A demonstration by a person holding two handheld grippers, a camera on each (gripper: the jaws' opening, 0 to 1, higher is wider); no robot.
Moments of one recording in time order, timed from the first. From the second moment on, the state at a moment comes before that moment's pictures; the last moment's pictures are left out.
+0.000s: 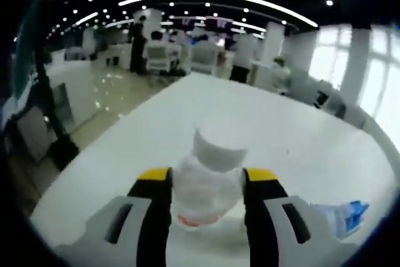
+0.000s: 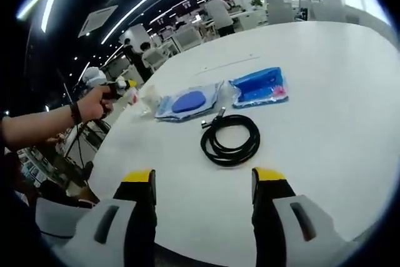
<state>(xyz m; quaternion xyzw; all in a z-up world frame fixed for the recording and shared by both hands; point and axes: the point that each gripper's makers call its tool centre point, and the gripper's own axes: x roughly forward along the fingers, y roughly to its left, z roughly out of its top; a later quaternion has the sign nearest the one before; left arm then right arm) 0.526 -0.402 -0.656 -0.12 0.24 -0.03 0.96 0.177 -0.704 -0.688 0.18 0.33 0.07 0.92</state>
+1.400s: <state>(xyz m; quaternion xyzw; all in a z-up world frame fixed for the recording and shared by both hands) 0.507 -0.431 -0.655 -0.05 0.26 -0.26 0.93 0.178 -0.694 -0.687 0.16 0.34 0.09 0.92</state>
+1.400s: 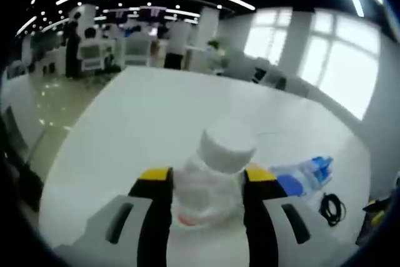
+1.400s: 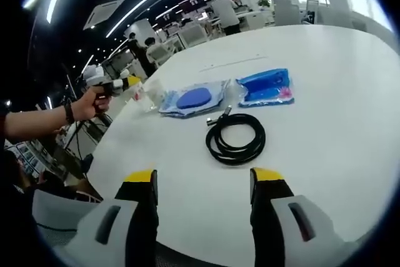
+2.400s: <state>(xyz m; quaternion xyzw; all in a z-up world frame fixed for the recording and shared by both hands) 0.430 -0.422 -0.651 -0.04 0.26 -0.26 0.93 0.178 -0.689 -0.686 0.16 0.33 0.10 0.92</state>
